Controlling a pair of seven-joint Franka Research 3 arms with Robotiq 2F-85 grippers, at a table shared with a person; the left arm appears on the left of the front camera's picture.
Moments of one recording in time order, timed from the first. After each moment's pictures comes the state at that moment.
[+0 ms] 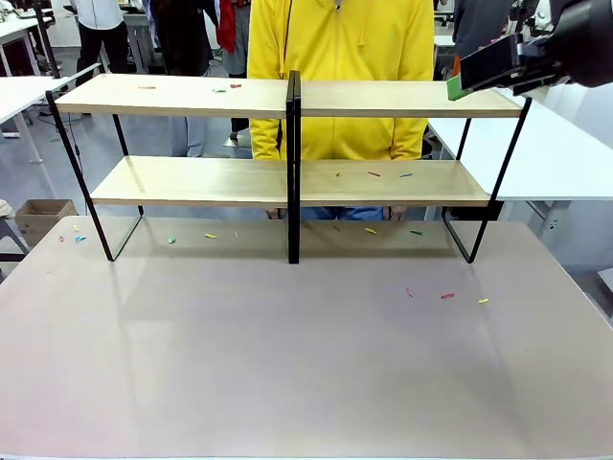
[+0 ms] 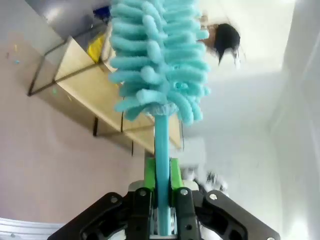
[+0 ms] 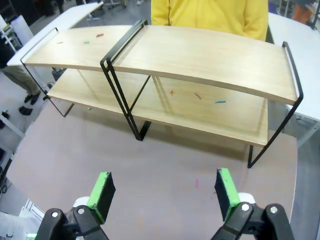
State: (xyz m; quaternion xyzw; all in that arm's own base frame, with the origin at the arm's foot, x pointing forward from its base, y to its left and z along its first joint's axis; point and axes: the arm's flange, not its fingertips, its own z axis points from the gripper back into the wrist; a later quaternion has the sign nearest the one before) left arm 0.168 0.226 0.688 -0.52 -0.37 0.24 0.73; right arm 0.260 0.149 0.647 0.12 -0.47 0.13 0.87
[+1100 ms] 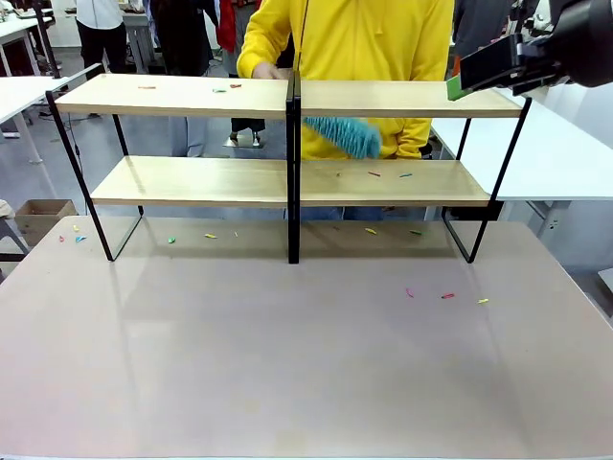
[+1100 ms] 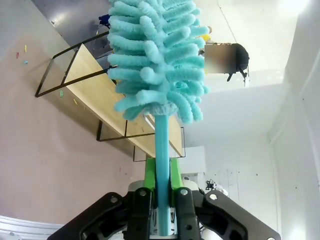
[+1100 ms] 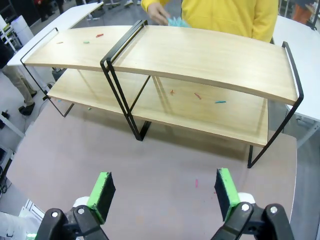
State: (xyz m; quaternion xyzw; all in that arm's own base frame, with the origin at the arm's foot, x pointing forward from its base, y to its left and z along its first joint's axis) left arm 0.169 0.223 0.685 -0.52 -0.37 0.25 0.73; right arm 0.260 0.150 0.647 0.12 -0.47 0.13 0.87
